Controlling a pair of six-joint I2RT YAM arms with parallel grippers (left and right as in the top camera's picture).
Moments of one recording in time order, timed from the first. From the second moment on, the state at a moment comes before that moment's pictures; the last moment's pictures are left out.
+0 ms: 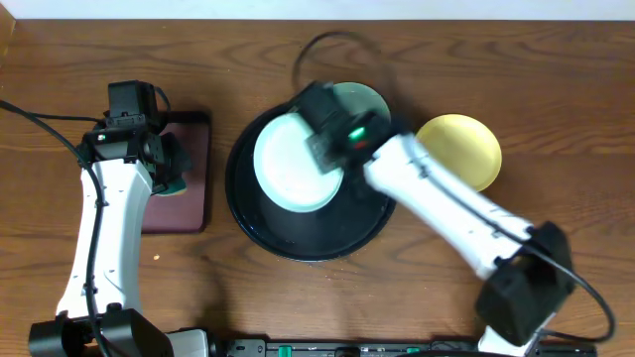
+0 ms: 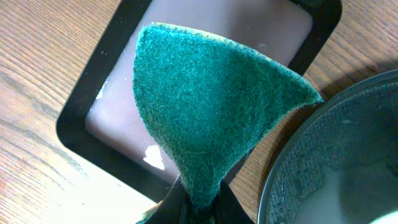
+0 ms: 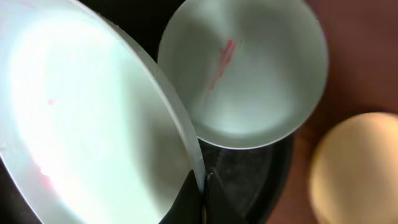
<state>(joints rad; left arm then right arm) 0.14 1.48 1.24 -1.00 -0.16 -0.40 0.72 1.88 1.69 -0.94 0.21 0.27</state>
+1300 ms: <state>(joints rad) 0.14 1.48 1.24 -0.99 -0.15 -0.40 -0.12 1.85 1.43 -0.94 -0.02 0.24</state>
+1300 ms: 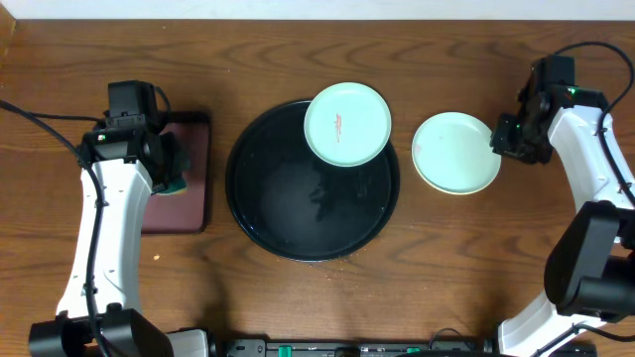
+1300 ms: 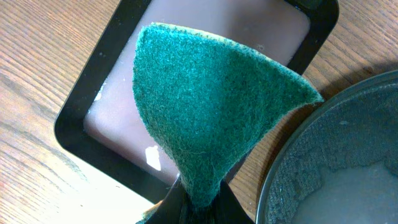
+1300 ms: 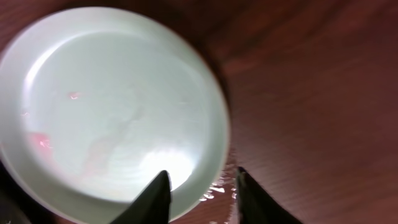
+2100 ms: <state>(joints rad) 0.14 1.48 1.24 -0.99 -0.15 -0.40 0.22 2.38 2.08 -1.07 -0.33 0.11</state>
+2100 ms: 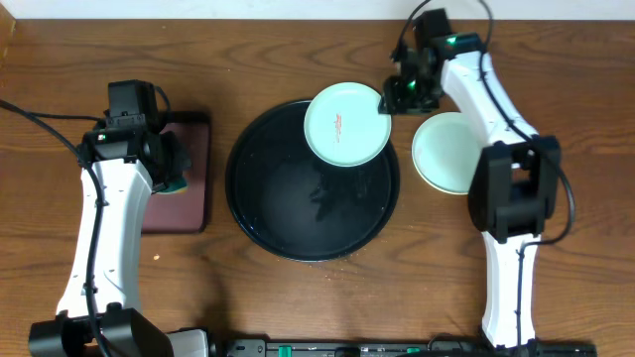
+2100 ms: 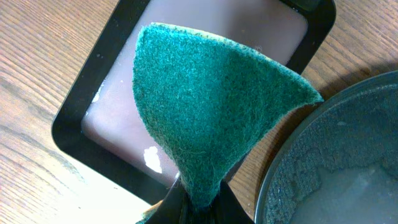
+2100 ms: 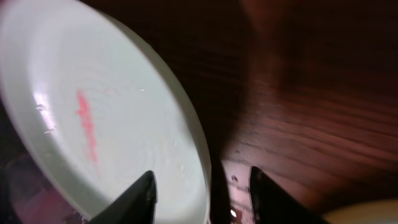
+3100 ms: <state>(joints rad) 0.13 1.50 1.24 -0.98 -0.05 -0.39 0.43 2.35 2.02 -1.20 -0.30 0.12</state>
